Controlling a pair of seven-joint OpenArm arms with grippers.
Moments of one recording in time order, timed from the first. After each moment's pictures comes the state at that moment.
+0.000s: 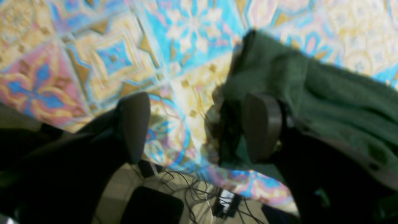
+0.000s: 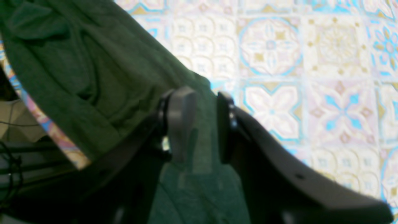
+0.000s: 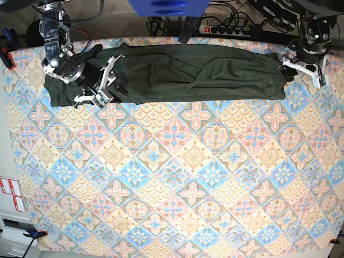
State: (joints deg) left arm 35.4 -18.6 -24.4 100.5 -31.0 -0.7 36.1; right arm -21.6 19.6 1.3 103.5 11.7 40.5 -28.4
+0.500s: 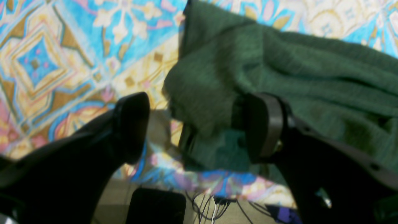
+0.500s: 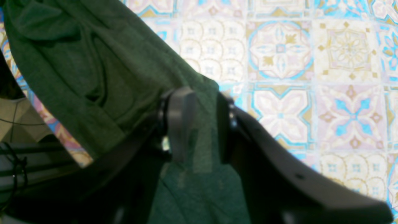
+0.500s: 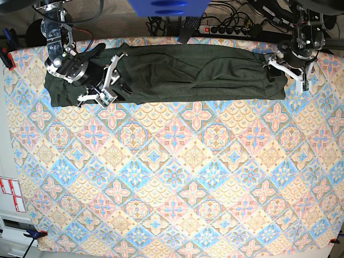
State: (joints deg) left arm 32.6 -20.9 -17.0 96.4 -31.0 -4.1 35.8; right arm -21.4 19.6 -0.7 103.5 11.5 40.4 -28.5
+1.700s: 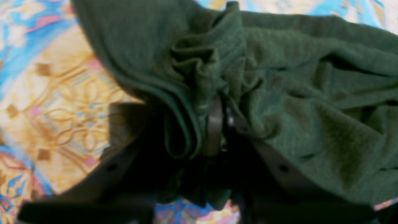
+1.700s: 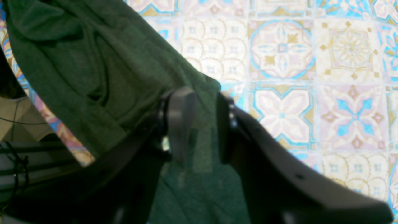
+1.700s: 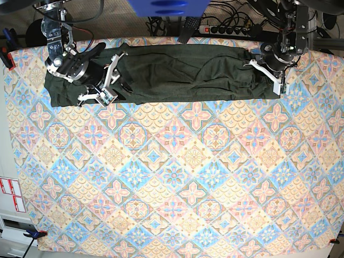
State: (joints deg) left arm 27.1 -18.1 -5.4 87.6 -30.9 -9.0 31.8; right arm -21.6 19.6 -0.7 103.5 11.5 40.5 -28.5
